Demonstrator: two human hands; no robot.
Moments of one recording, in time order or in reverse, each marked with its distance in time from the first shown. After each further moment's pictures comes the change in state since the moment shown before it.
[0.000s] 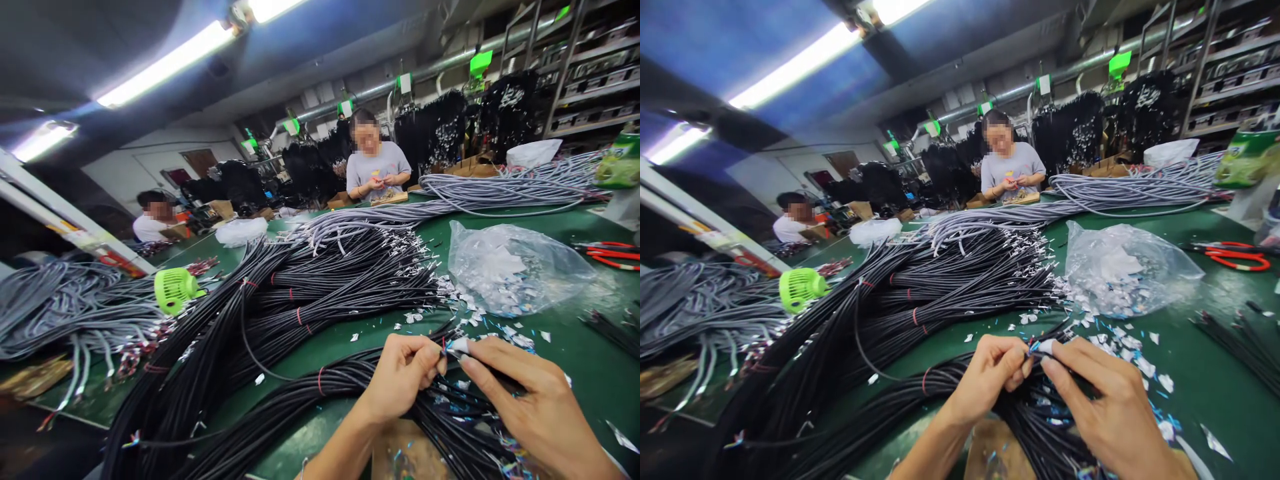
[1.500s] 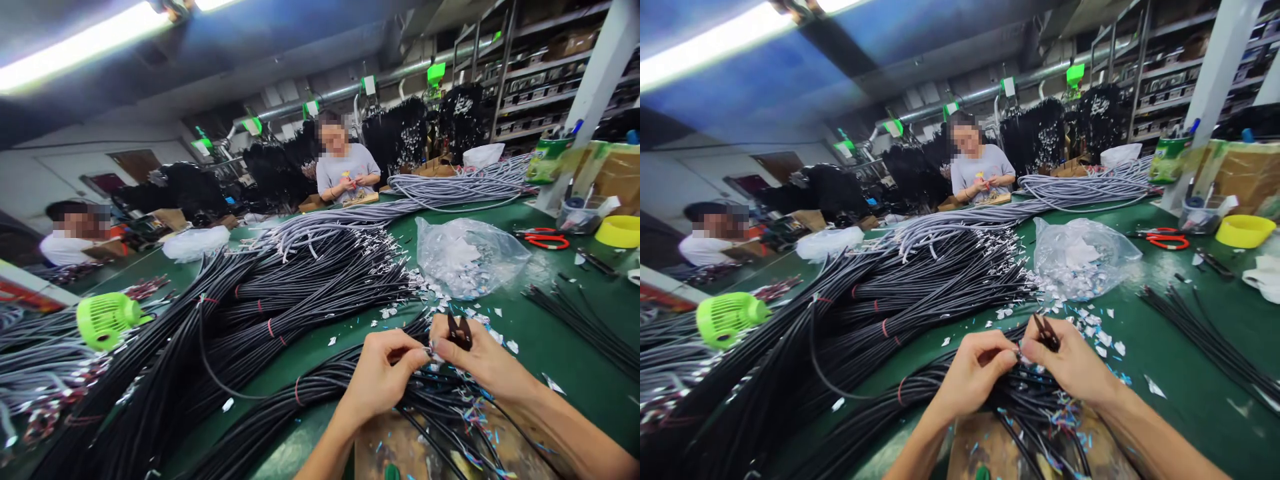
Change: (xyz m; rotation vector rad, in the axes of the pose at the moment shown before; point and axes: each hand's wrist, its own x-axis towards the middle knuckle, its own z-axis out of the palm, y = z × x) left_hand -0.001 -0.005 0.004 0.394 0.027 0.134; right_hand 0.012 -0.001 0.000 0.576 -0.344 0.353
